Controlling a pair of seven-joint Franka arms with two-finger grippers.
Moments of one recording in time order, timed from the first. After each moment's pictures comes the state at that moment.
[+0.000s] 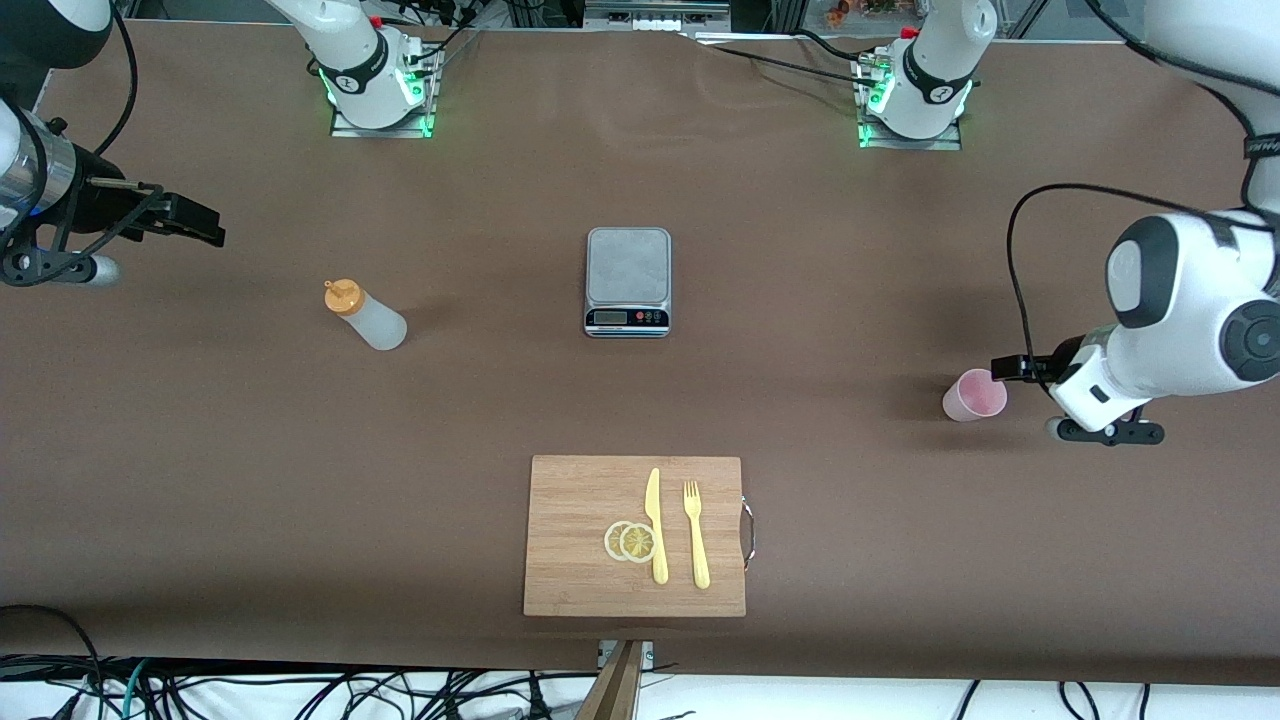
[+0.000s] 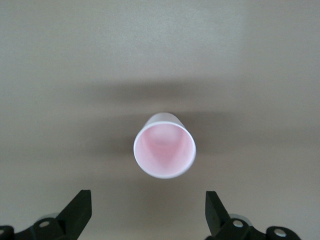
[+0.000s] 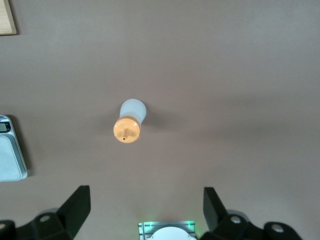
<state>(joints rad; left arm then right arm) 0.01 0.43 0.04 -1.73 -0.02 1.95 0.10 0.02 0.03 0.00 -1.65 0.01 1.50 0.09</state>
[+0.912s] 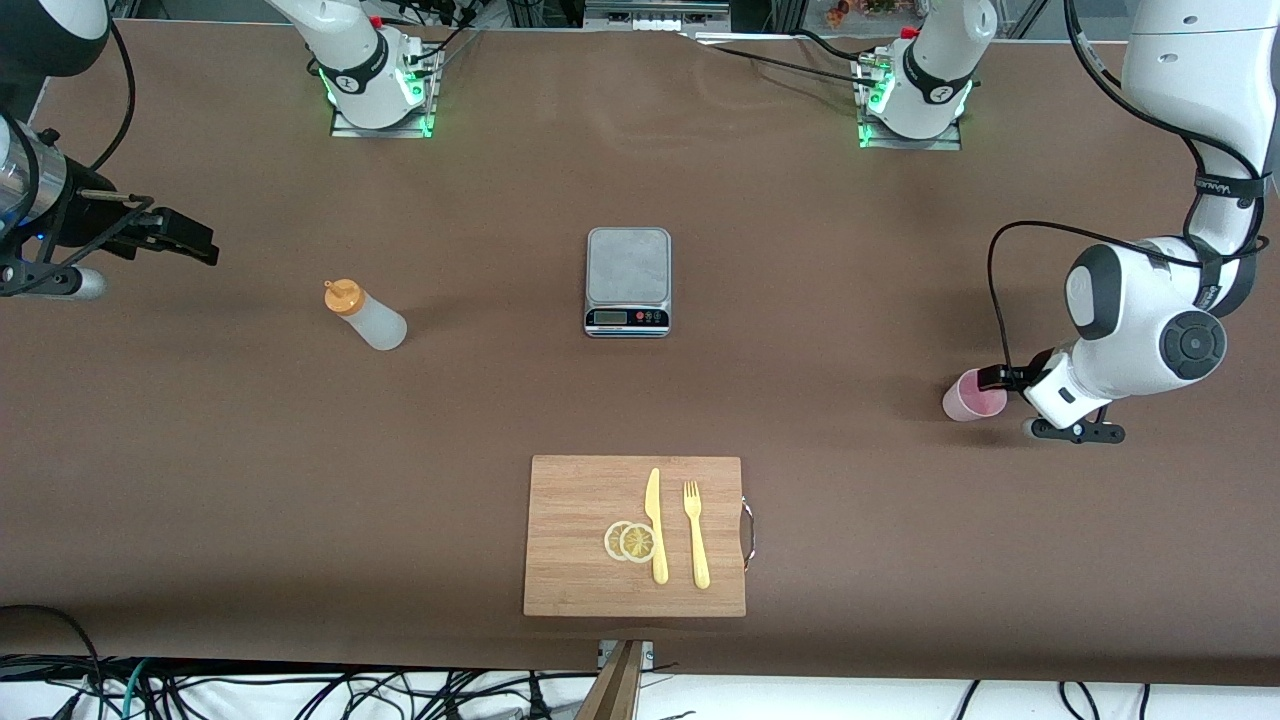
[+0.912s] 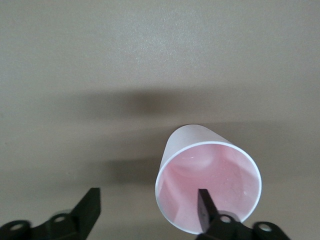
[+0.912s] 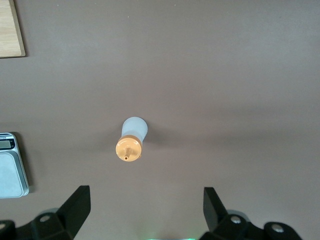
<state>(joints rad) 0.05 0.47 0.05 -1.91 -0.02 2.24 0.16 0.02 0.06 0.00 -1.61 0.00 1.56 0.09</state>
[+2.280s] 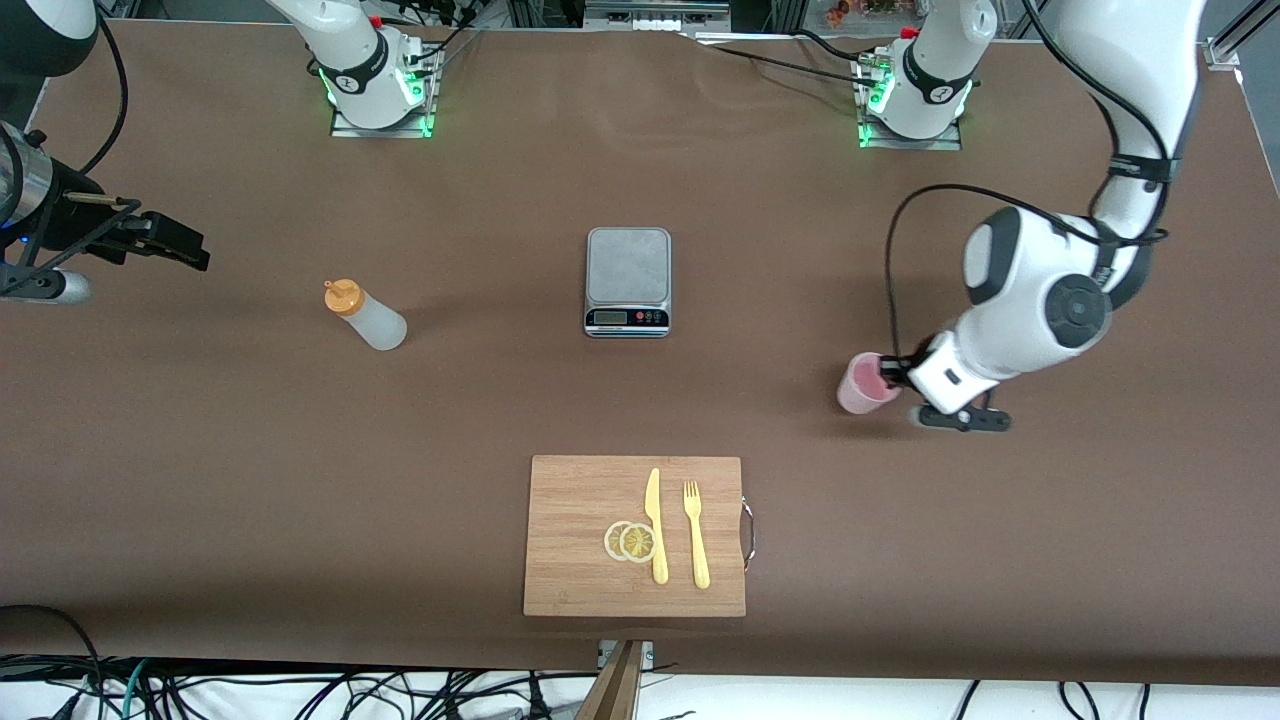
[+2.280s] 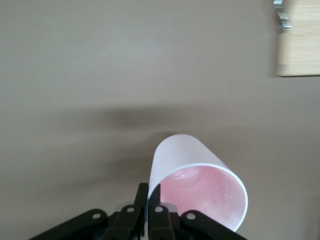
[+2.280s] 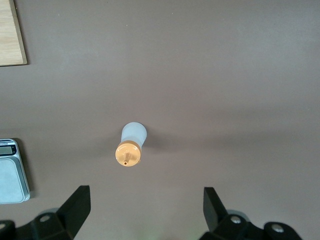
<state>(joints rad) -0.04 0.39 -0.22 -1.89 -0.13 2.21 -0.16 0.02 0.07 0.00 -1.58 0.00 1.56 0.09</state>
